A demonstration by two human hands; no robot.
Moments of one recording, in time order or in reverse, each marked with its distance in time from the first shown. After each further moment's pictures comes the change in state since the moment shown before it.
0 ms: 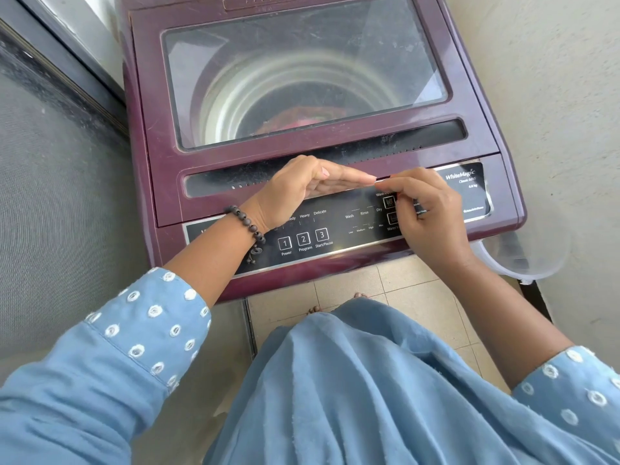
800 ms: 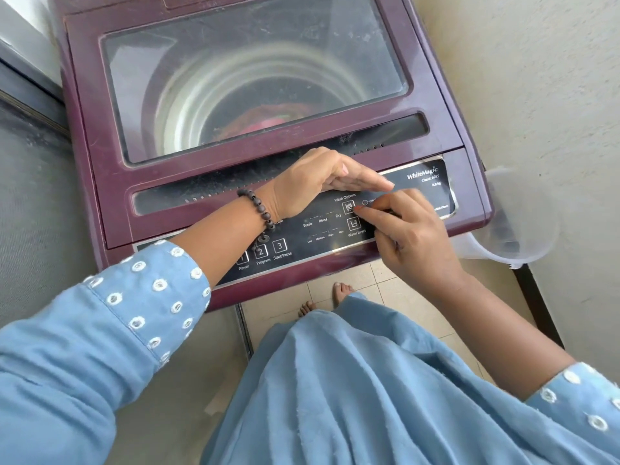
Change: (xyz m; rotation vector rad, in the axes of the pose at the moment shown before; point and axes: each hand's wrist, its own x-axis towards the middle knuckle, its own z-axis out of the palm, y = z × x) left_hand 0.071 0.004 0.036 0.031 -0.156 -0.019; right_hand -0.024 0.033 -0.022 -0.209 -0.087 -0.221
